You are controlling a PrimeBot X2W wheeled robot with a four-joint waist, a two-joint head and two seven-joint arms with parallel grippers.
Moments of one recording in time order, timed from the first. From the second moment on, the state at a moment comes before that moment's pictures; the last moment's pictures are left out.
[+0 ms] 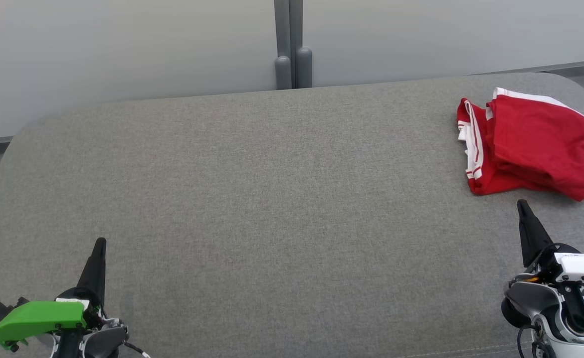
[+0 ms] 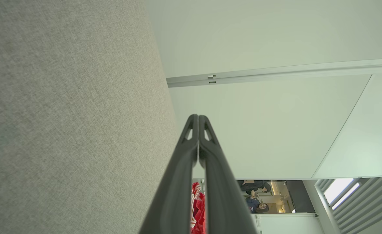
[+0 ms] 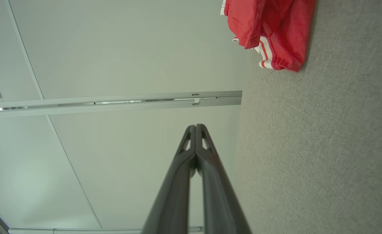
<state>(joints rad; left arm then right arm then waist) -0.06 0.05 0.06 0.28 -1.62 -0.12 0.09 -0.06 -0.04 -0.14 0.28 1.60 0.12 0.12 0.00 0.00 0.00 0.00</state>
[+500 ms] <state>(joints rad) -0.06 0.05 0.06 0.28 -1.62 -0.12 0.09 -0.06 -0.04 -0.14 0.28 1.60 0.12 0.12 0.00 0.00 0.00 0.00</state>
